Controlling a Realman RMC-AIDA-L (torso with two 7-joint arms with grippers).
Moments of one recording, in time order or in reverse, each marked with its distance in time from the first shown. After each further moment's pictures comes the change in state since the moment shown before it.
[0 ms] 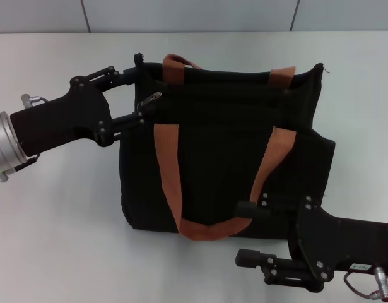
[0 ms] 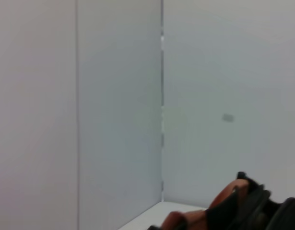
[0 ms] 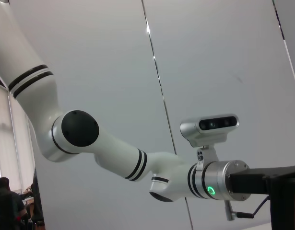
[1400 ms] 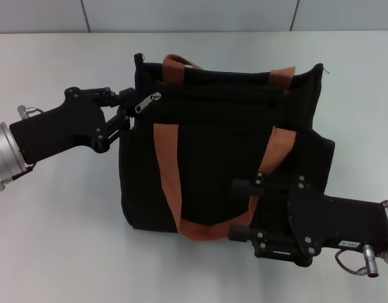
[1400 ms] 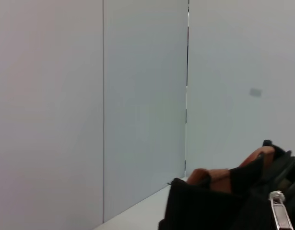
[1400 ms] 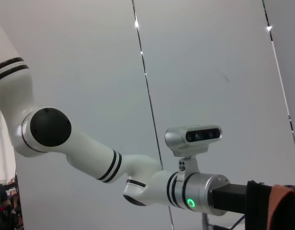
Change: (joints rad) left arm 0.045 0.001 0.090 -0.006 -0.067 -0.115 0.026; right arm 0.039 -0.002 0.010 -0.003 0.026 0.054 0.000
